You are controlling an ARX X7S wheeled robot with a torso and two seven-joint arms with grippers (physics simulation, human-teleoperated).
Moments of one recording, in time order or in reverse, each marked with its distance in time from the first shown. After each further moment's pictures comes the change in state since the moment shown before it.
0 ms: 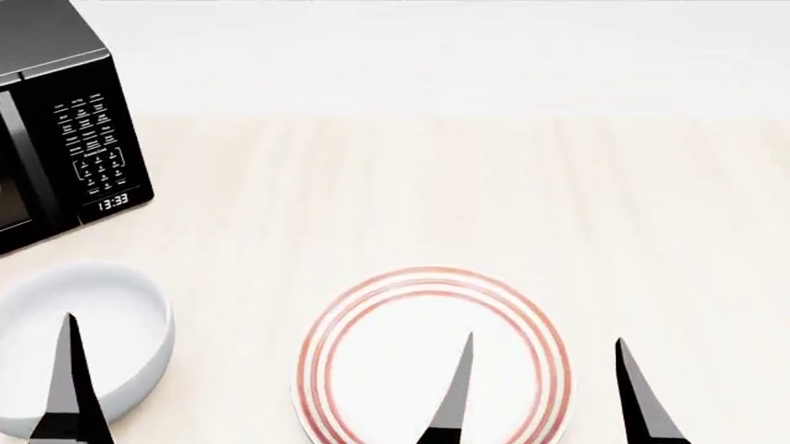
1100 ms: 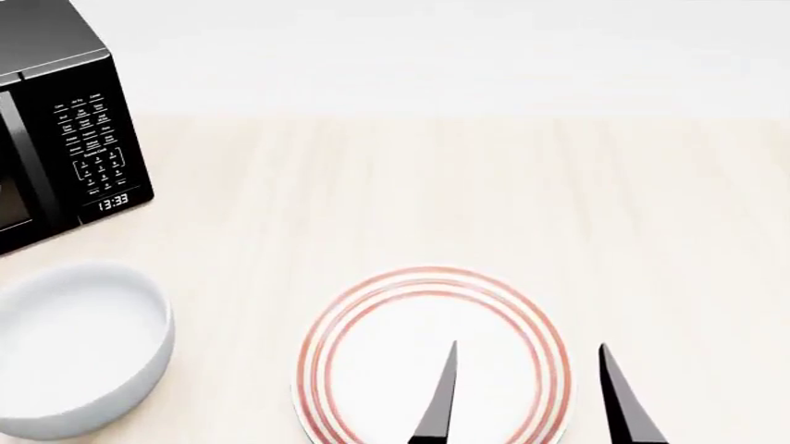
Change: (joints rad) left arm -0.530 -1.030 -0.010 -0.143 -1.383 -0.237 -0.638; right arm 0.002 0.036 -0.056 0.003 0.007 -0.002 0.050
